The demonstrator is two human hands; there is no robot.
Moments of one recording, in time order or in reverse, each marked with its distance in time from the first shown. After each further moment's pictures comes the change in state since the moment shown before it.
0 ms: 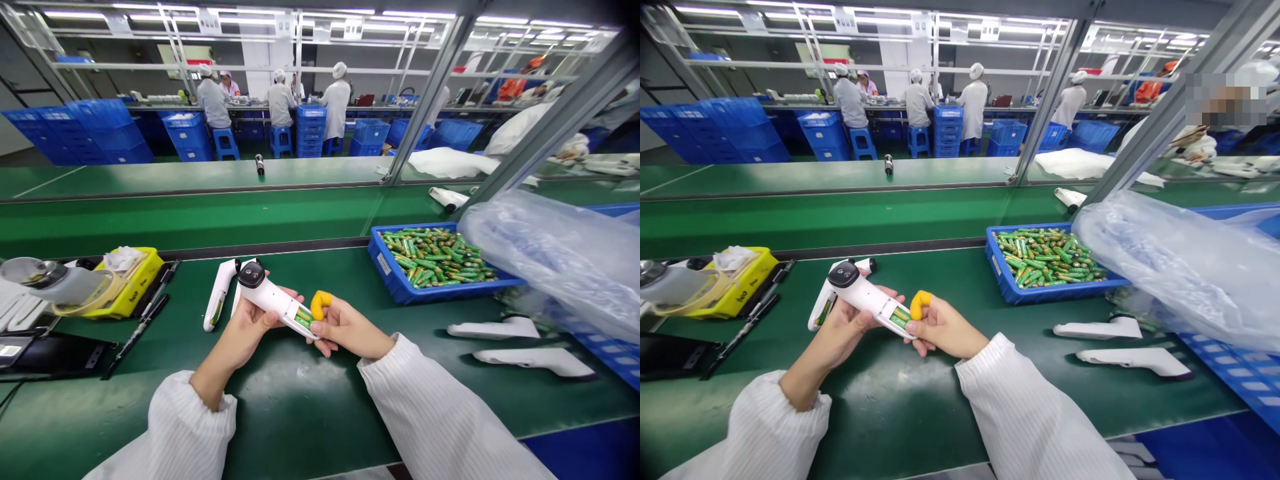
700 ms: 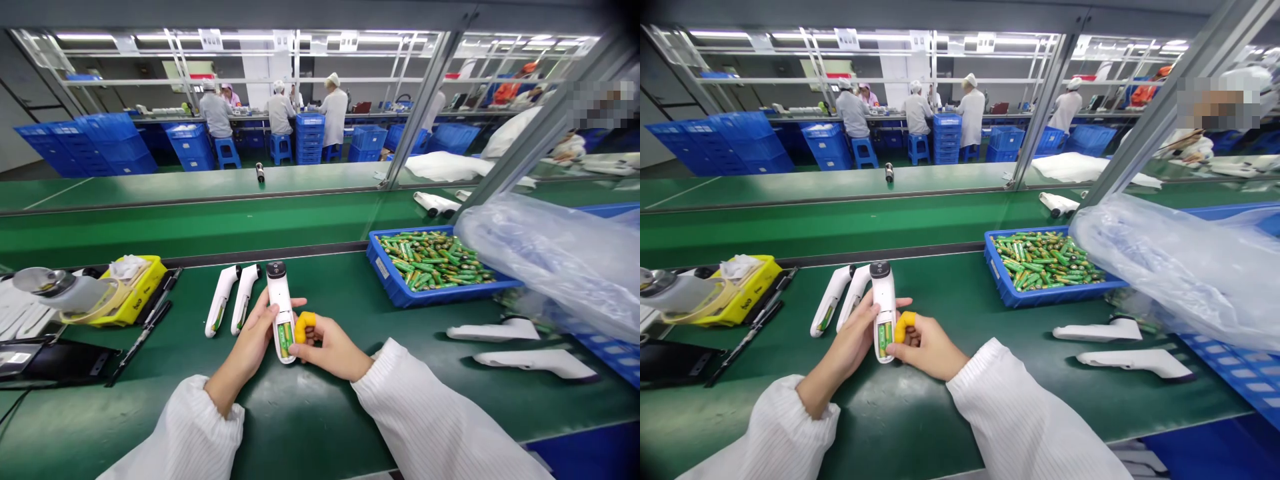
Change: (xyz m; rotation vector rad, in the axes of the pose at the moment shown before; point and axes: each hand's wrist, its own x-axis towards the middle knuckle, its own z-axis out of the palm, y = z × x) left_hand 0.002 -0.004 0.018 -0.003 0.136 -0.187; right_hand 0.005 0.021 0.026 -0.141 0.168 -0.026
